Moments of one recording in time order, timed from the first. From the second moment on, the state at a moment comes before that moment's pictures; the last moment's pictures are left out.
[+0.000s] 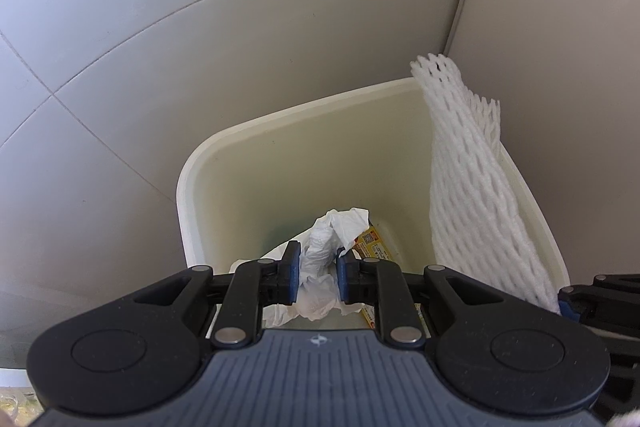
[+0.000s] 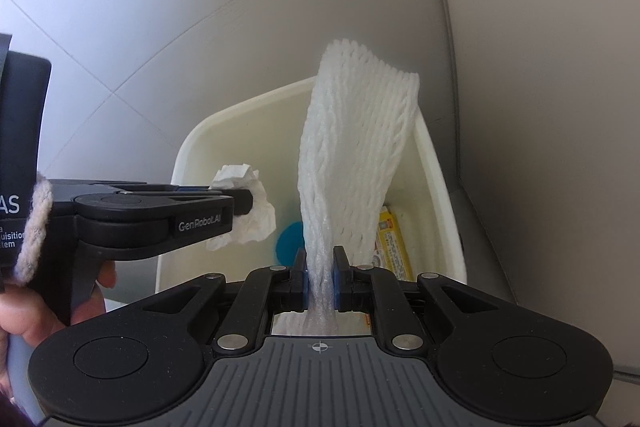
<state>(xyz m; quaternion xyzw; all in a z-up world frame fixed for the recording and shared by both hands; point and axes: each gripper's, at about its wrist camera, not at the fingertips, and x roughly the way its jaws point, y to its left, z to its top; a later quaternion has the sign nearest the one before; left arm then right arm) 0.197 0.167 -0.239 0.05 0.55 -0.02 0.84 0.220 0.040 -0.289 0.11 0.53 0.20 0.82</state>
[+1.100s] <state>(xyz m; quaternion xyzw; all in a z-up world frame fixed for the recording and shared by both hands) 0.164 0.166 -0.173 0.03 0.48 -0.06 0.87 0.194 0.021 -0.217 0.12 0.49 0.18 0.84</state>
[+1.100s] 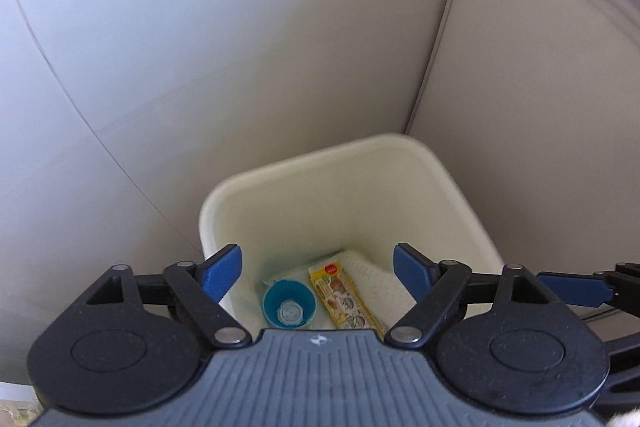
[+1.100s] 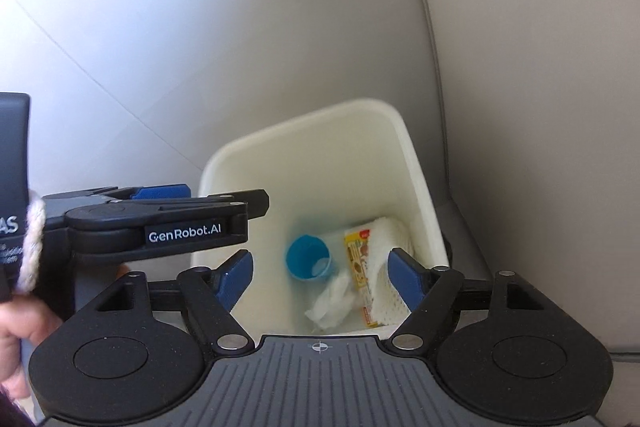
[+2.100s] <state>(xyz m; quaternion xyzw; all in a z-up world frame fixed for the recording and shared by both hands) 0.185 0.060 0.034 0.05 0.30 -0.19 0.93 0.134 -0.157 0.036 0.10 0.32 0.07 0.94</state>
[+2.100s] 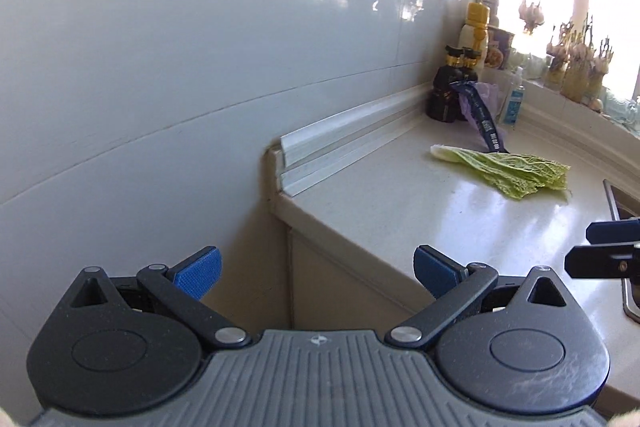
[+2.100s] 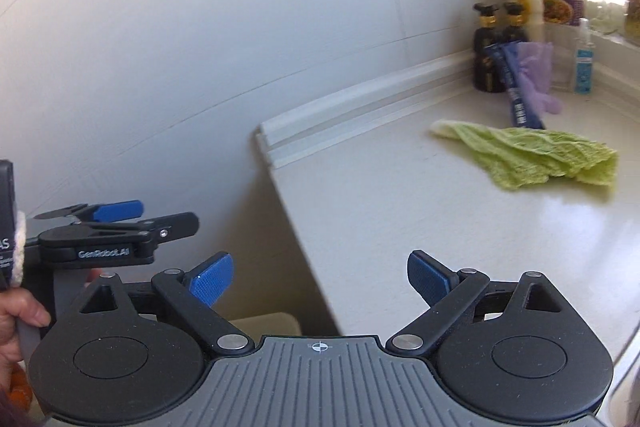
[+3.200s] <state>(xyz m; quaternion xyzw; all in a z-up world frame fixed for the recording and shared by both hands) 0.276 -0.206 -0.011 0.25 0.23 -0.46 0.82 0.275 -0.422 -0.017 0.21 0.30 -0.08 0.93</state>
